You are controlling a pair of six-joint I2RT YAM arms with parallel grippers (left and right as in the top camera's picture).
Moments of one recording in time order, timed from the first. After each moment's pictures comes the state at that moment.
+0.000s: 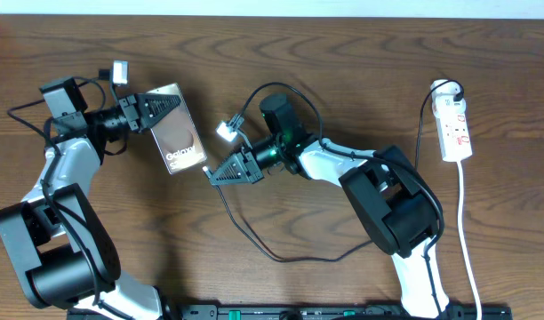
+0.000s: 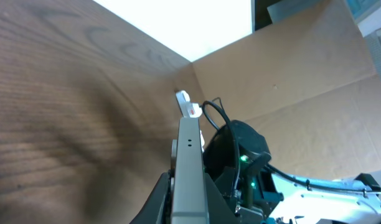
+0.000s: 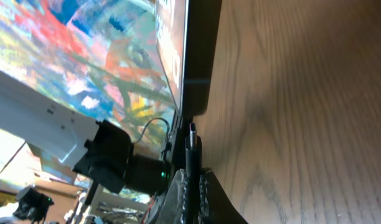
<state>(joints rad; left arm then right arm) 0.36 1.78 1.05 0.03 1.45 -0.39 0.64 2.21 1.29 0.37 -1.36 0.44</state>
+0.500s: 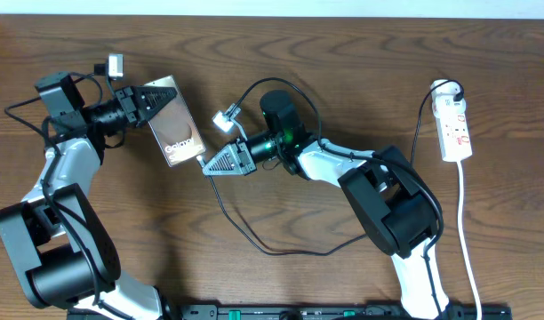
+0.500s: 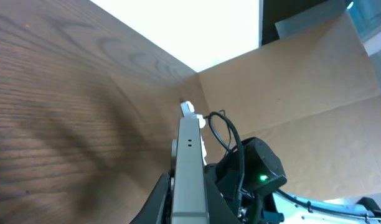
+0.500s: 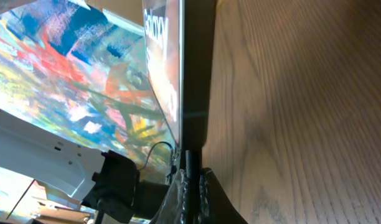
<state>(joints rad) 0.36 1.78 1.05 0.14 1.40 -0.55 0.65 2.21 1.29 0.54 -1.30 0.68</state>
